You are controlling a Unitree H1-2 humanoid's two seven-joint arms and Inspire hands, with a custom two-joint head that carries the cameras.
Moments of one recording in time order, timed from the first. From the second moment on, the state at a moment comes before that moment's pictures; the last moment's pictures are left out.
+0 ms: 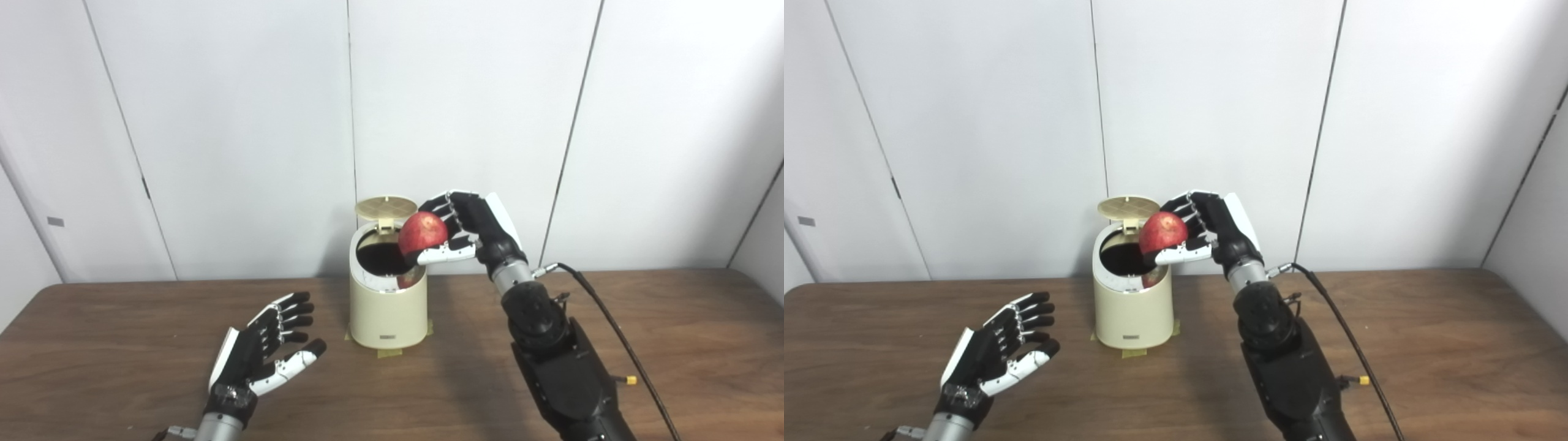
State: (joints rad) left arm -0.22 0.14 0.02 0.09 0.01 -0.14 -0.11; right arm -0.72 -0.09 0.08 0.34 -0.32 0.11 -0.06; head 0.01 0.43
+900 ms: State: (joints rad) left arm -0.22 0.11 0.01 0.08 0.02 -0.12 -0.10; right arm -0.74 -0.03 0.11 0.40 -0.31 0.11 -0.10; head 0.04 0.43
